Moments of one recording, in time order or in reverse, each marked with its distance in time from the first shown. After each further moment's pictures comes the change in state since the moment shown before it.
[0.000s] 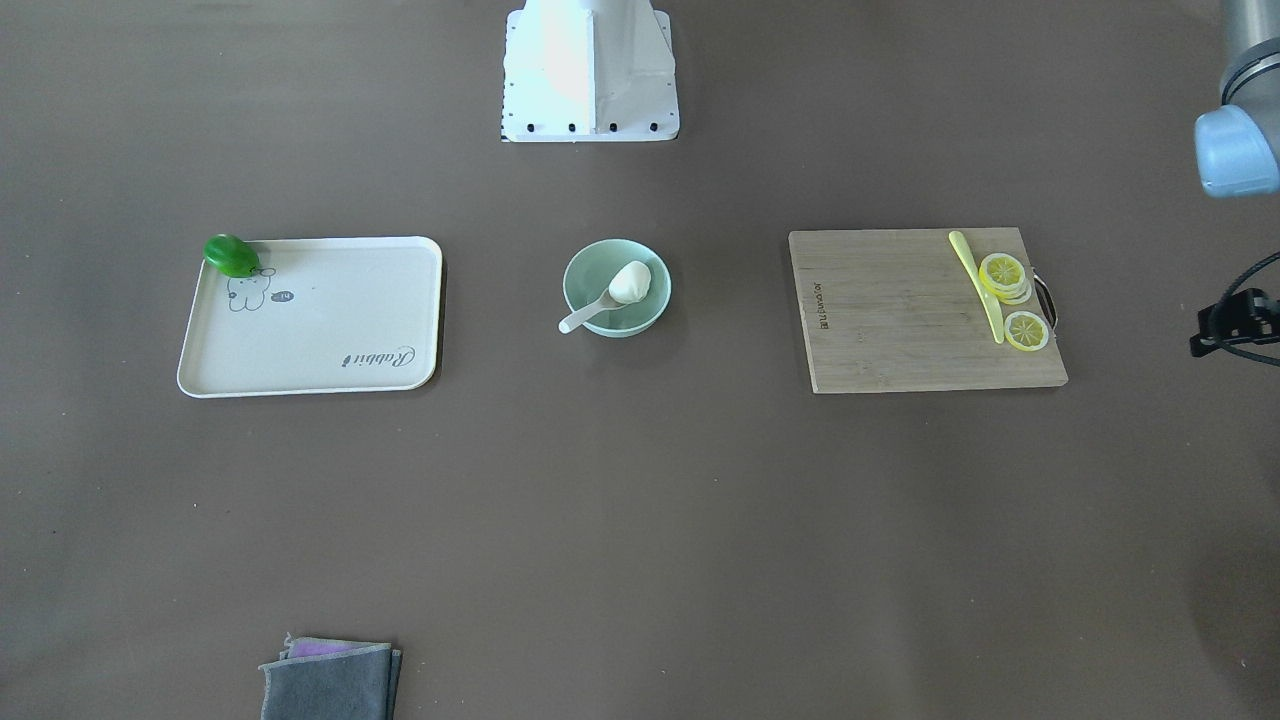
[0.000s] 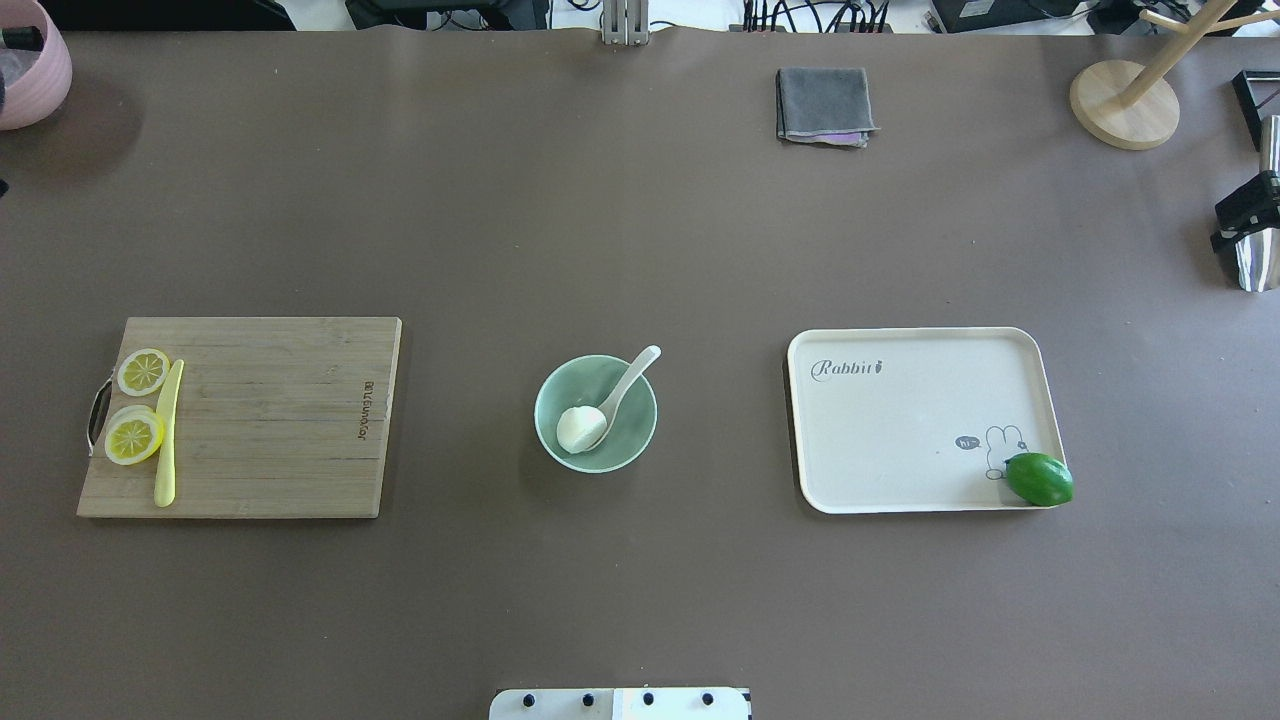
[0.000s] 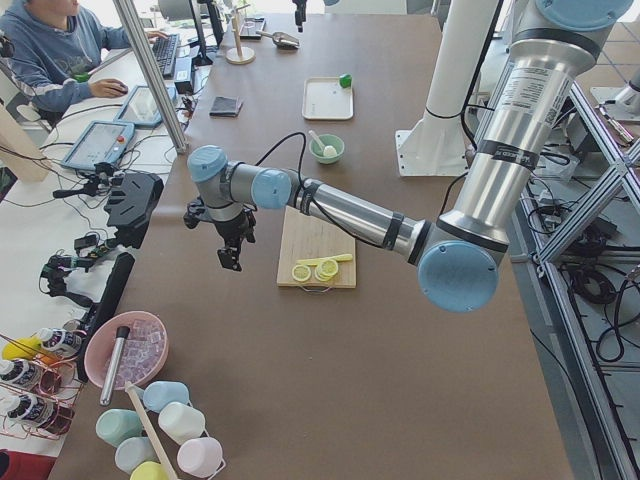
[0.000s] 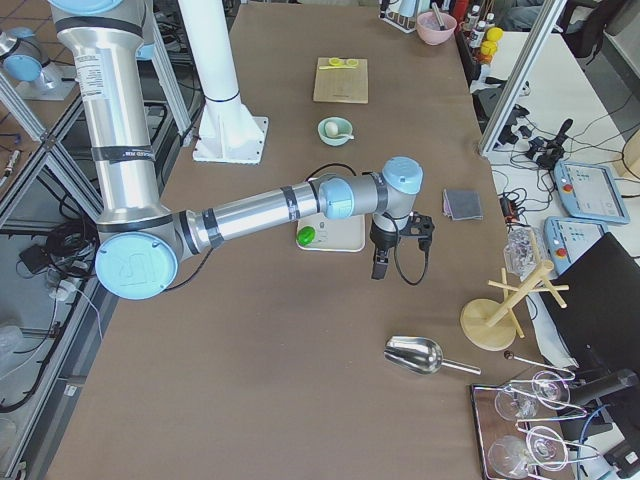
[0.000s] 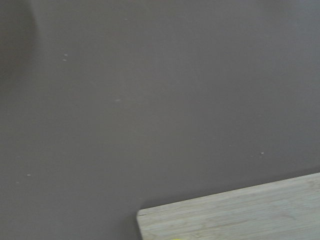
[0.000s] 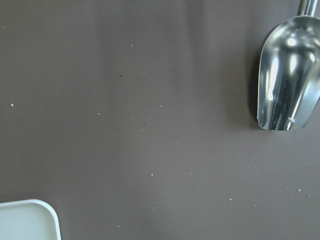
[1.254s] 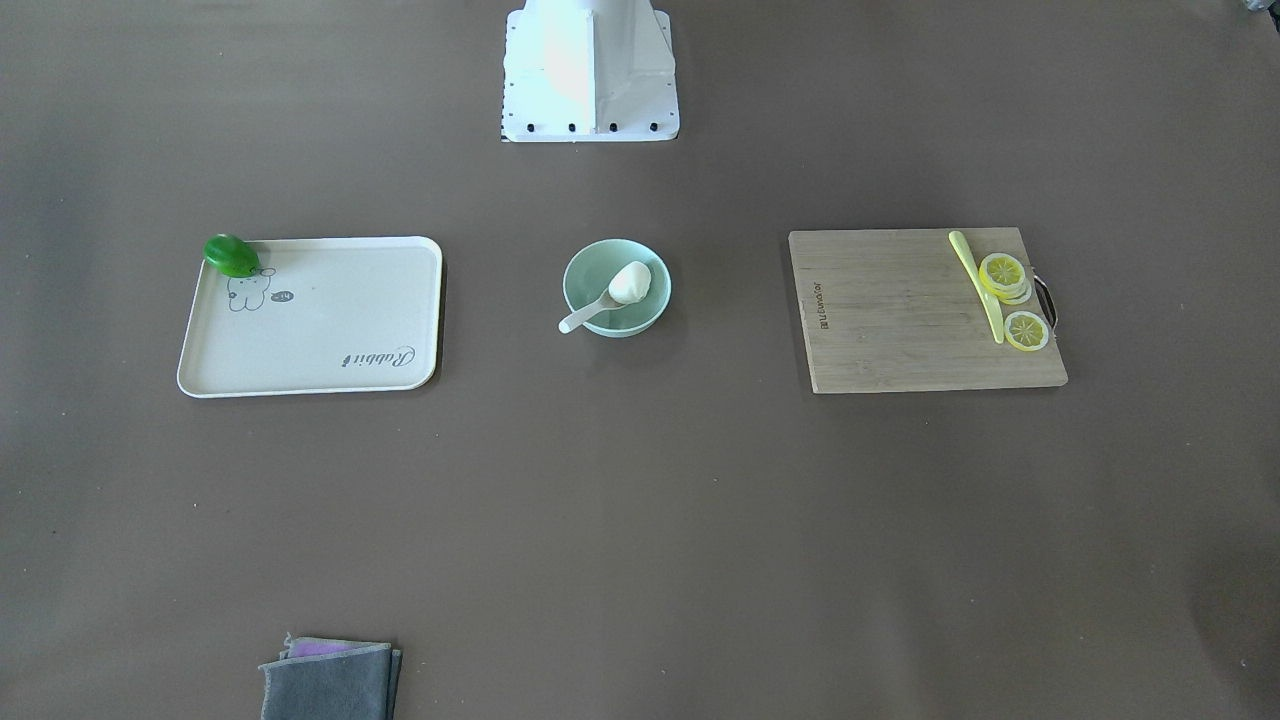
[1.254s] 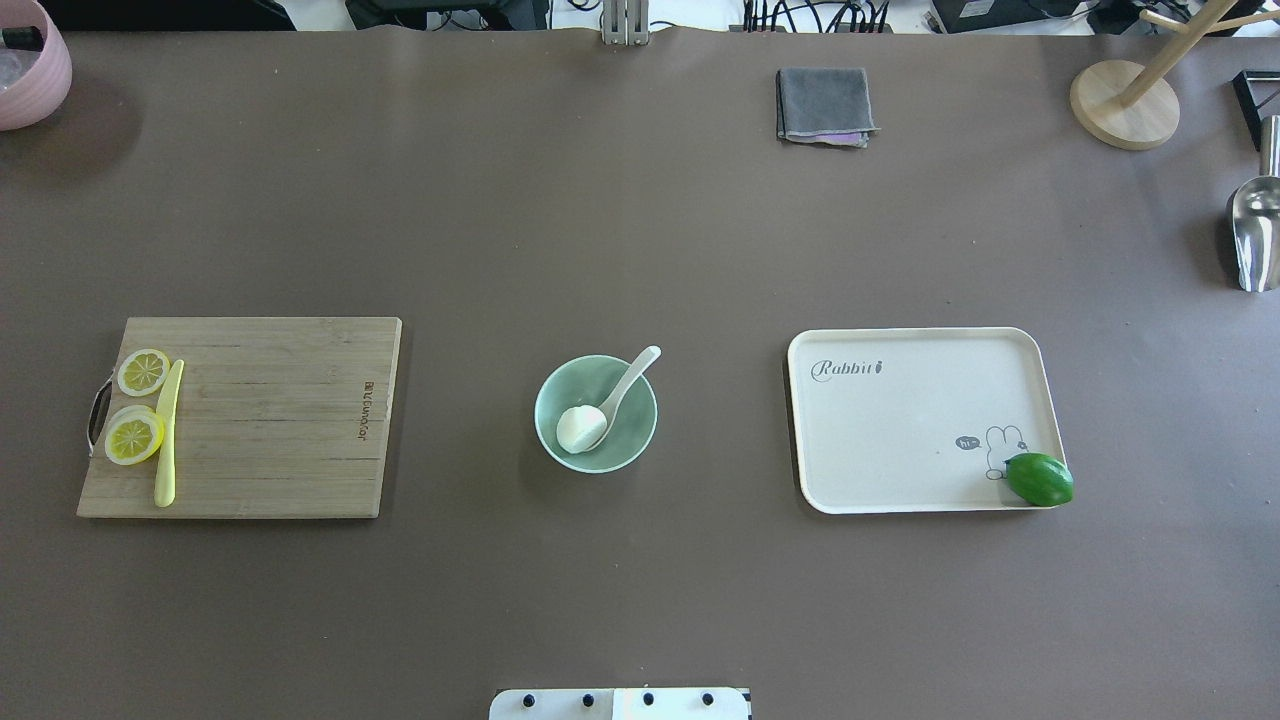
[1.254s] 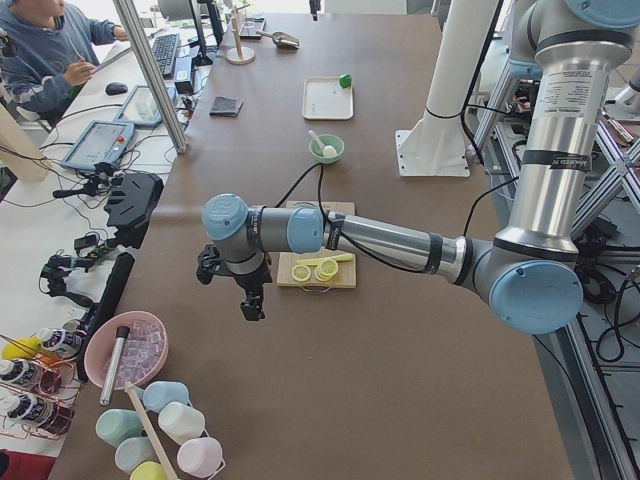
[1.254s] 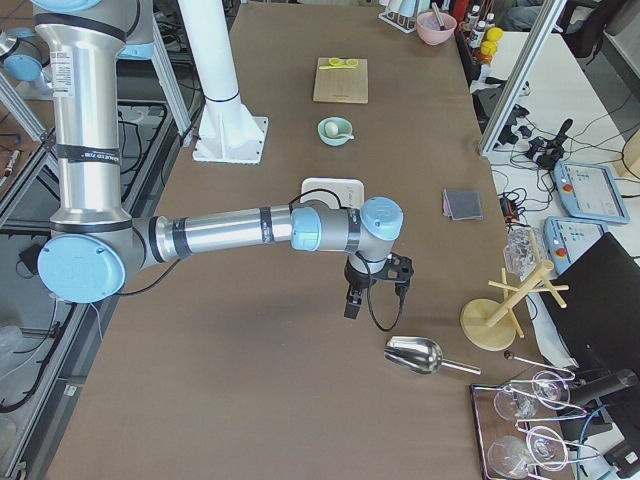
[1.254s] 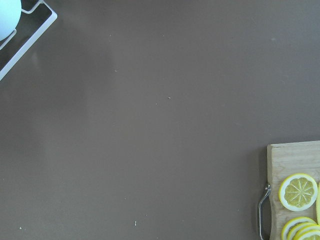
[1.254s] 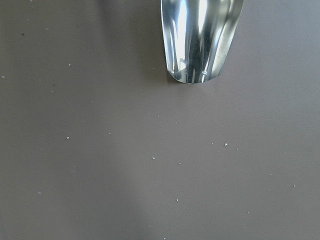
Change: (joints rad) left arm -0.110 0.160 -0.073 0.016 -0.040 0.020; right arm 0.100 -0.122 -0.001 -0.040 0.028 -0.112
